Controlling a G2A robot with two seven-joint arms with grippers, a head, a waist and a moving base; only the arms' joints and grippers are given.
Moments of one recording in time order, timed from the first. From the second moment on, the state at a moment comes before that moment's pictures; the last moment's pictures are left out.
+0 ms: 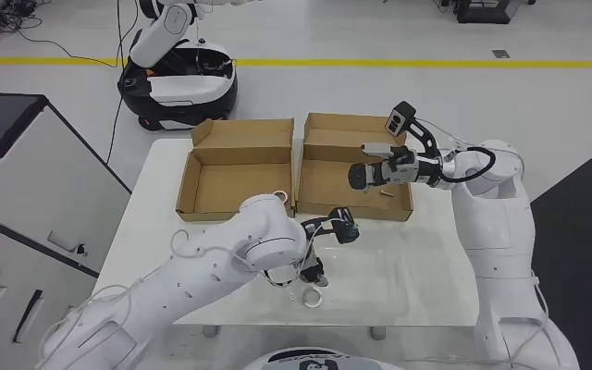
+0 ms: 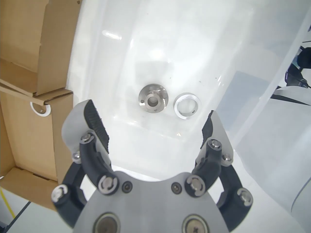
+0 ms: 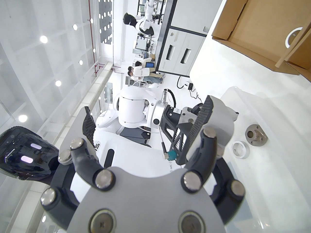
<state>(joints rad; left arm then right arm) 0.89 -1.21 -0.59 -1.91 0.74 -0.18 -1.54 -1.08 -1.25 1.51 -1.47 0.34 0.19 1.49</state>
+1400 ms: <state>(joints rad) 0.74 -1.21 -0.39 -1.84 0.66 -0.21 -1.54 -1.08 -1.25 1.51 -1.47 0.34 0.19 1.49</state>
